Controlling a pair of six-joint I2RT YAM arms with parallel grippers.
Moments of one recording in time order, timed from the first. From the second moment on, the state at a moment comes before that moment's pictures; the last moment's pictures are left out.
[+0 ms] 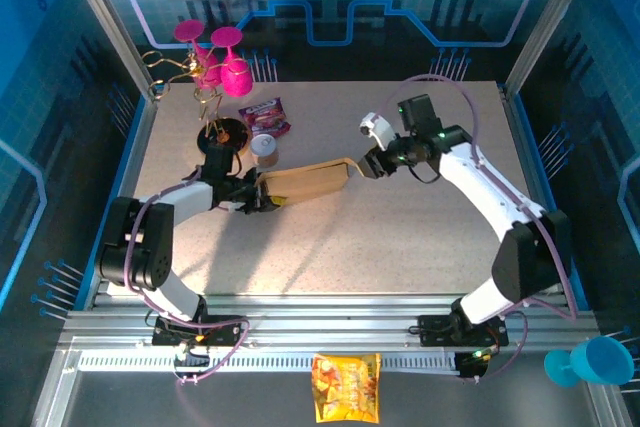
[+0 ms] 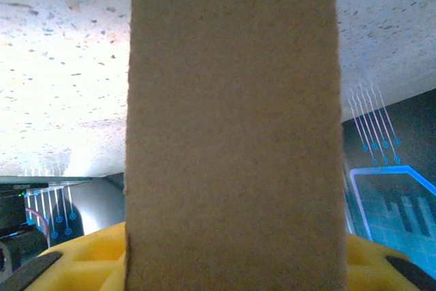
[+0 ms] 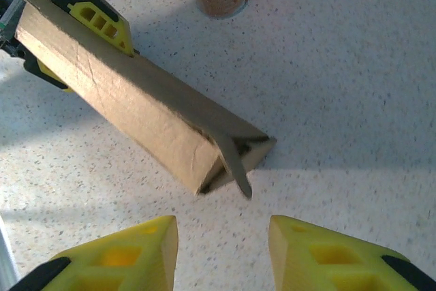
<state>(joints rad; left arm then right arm) -0.09 1.62 0.79 -0.12 0.84 -2.03 0.37 1.58 1.37 -0.72 -0.48 -0.34</state>
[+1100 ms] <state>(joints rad) -0.04 1.74 0.76 0.05 0.85 -2.09 0.49 1.83 1.64 -0.87 -0.31 -0.25</state>
